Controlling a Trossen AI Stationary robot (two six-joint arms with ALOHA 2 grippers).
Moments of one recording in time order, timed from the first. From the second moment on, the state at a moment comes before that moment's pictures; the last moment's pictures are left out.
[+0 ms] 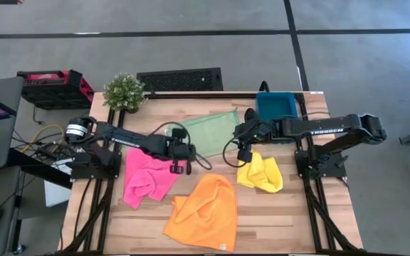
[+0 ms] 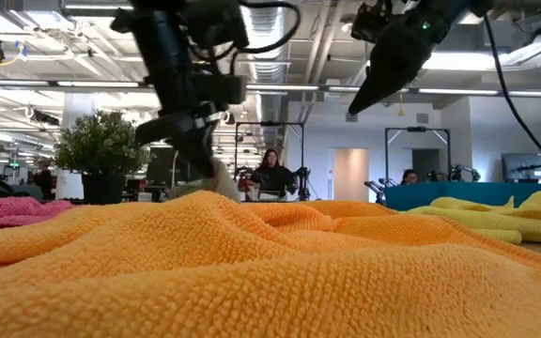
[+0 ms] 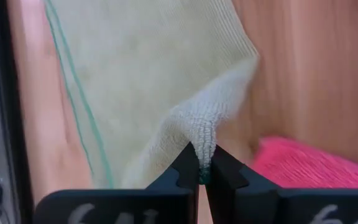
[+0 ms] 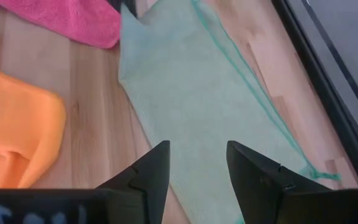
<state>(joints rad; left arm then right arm) -0.02 1.68 1.07 -0.59 -0.41 0.21 -0.05 1.28 0.93 -0.48 0.21 -0.05</state>
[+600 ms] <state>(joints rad) 0.11 2.09 1.64 -0.56 -0.32 0.66 -0.03 1.14 0.93 -0.66 0.25 0.02</state>
